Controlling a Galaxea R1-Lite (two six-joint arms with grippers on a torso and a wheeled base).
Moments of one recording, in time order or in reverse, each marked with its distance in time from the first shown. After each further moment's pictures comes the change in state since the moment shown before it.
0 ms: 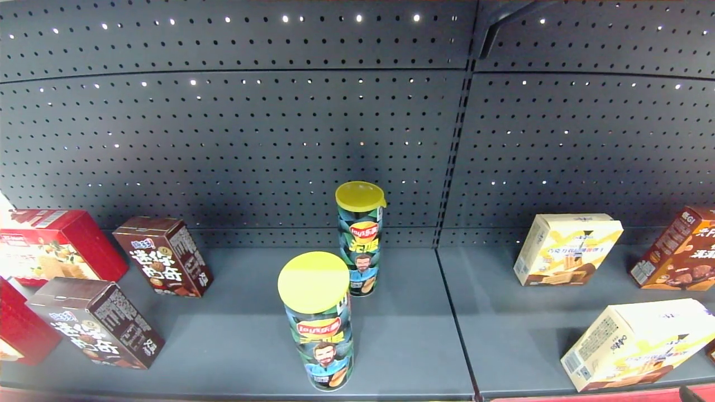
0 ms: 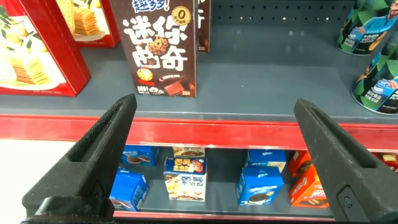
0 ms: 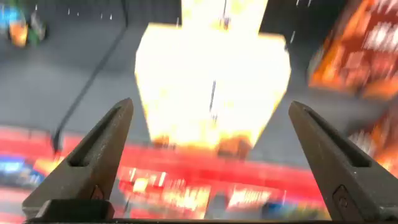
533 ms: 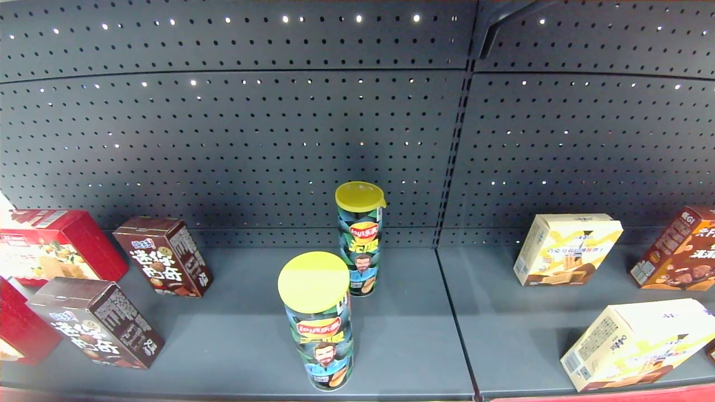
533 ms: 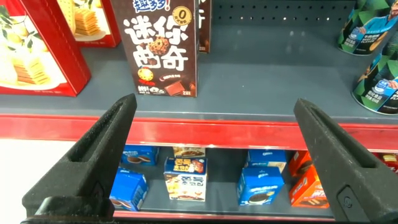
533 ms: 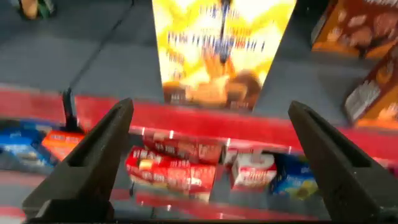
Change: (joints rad) left arm -0.001 0.000 0.000 0.000 0.000 0.000; right arm -0.009 -0.393 0.010 0.354 0.007 0.010
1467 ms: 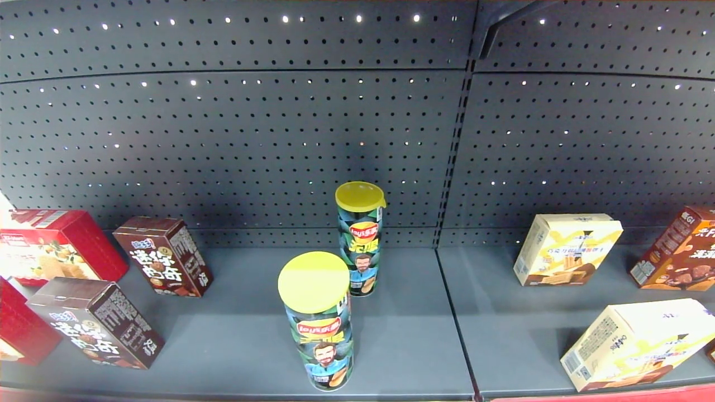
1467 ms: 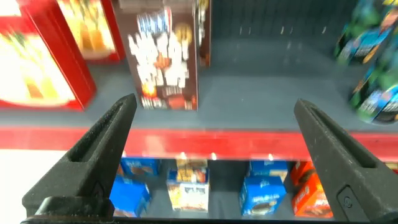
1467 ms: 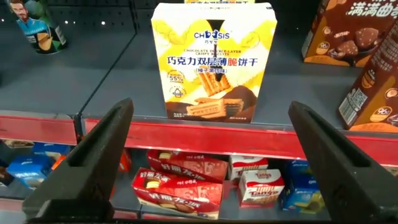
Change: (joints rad) left arm 0.001 0.016 -0.106 0.009 -0.011 0.032; right arm 0.000 -0.086 -0.006 -0.009 -0.011 0.076
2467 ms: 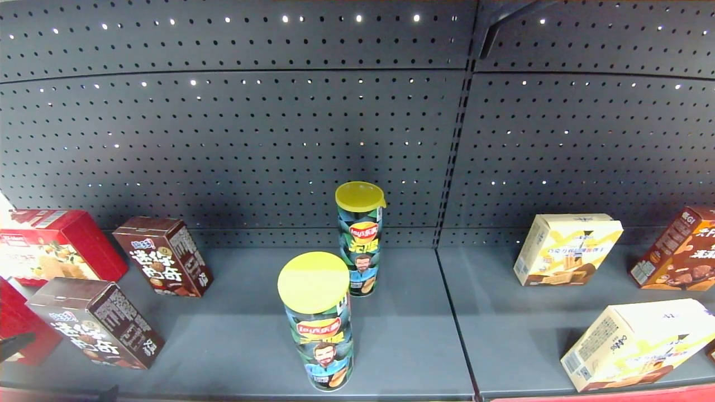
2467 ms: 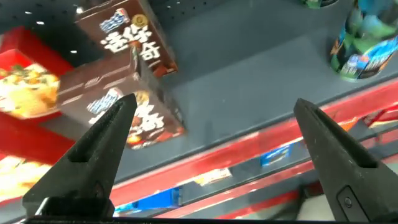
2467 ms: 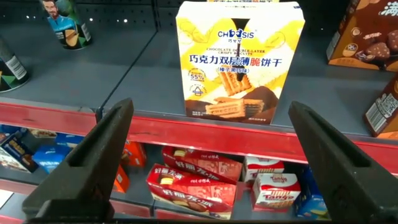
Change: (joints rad) left arm -0.035 0.644 -0.272 -0.002 -0.181 0.267; right arm 0.000 0.000 -0.001 0.004 0.078 0.007
